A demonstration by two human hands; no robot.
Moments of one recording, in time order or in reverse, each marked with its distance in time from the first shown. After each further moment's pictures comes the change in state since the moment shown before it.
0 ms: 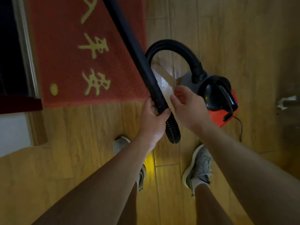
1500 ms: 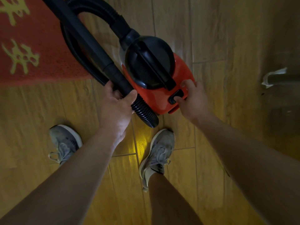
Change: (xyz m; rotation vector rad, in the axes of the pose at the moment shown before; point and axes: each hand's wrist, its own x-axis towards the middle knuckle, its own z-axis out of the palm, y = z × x) left_hand 0.027 -0.089 0.197 -0.015 0.257 0.007; right_hand 0.063 0.319 -0.082 -0.048 -0.051 0.026
